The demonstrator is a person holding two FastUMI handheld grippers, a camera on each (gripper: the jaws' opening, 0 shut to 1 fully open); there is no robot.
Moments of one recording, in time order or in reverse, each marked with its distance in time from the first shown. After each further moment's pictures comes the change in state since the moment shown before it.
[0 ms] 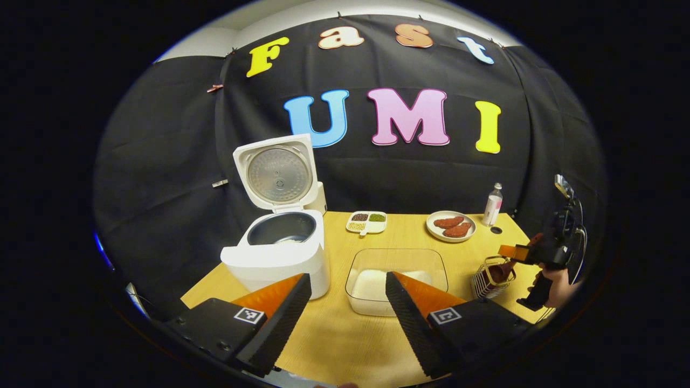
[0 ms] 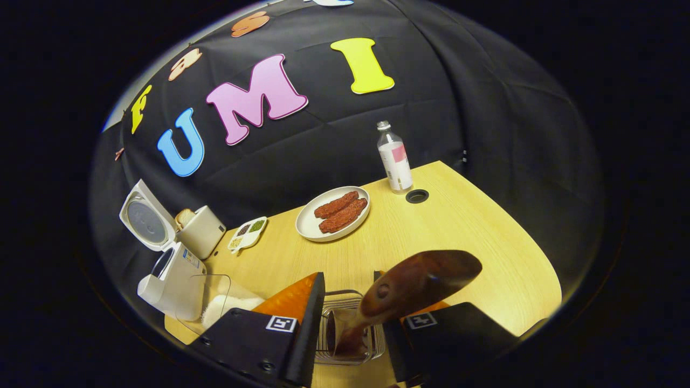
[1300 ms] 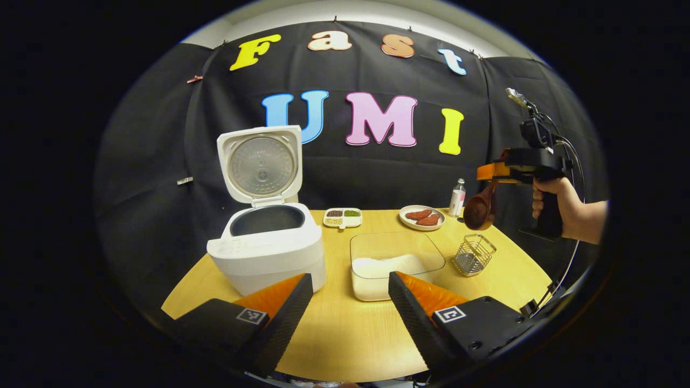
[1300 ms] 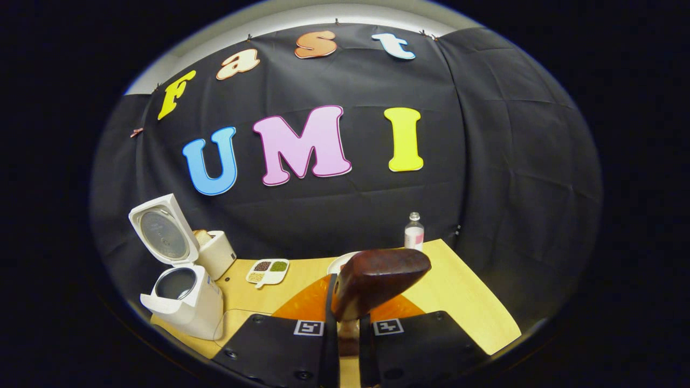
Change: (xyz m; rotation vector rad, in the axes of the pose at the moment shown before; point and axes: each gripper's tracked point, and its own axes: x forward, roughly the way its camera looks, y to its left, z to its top) left arm -0.007 0.081 -0.048 -0.015 -0.064 -0.276; right arm -0.097 0.158 0.107 -0.175 -0.253 -0.040
